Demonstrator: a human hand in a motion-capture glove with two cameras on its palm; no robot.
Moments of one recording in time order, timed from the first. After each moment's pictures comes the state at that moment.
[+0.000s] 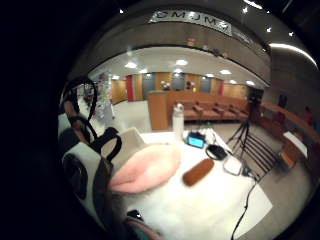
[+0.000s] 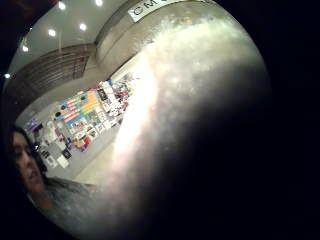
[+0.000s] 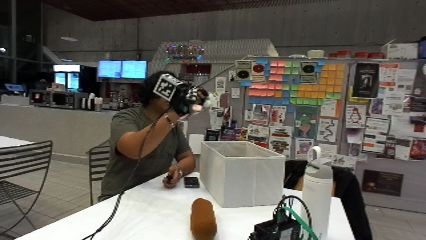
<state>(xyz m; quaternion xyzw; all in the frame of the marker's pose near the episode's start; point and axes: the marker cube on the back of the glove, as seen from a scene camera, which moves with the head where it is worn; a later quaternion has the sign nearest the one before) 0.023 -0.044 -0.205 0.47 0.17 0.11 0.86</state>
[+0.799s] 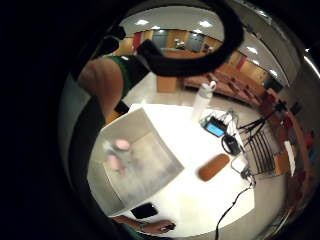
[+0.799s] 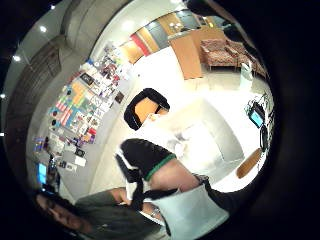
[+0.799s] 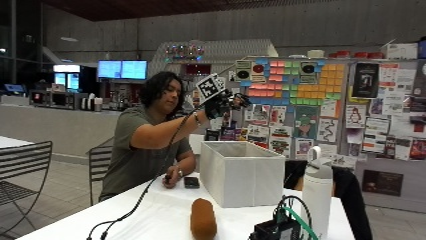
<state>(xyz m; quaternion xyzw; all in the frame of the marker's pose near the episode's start) 0.109 -0.182 -0.185 0.24 0.18 0.24 0.93</state>
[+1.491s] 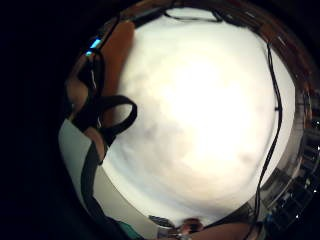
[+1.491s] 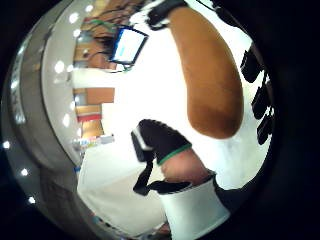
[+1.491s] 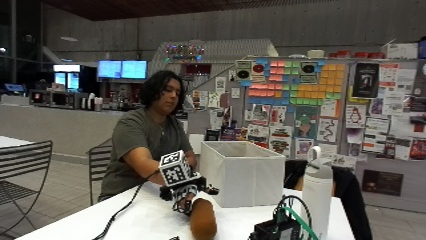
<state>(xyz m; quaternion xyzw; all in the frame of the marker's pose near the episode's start) 0.326 0.048 0.025 0.15 -0.03 0.77 0.62</state>
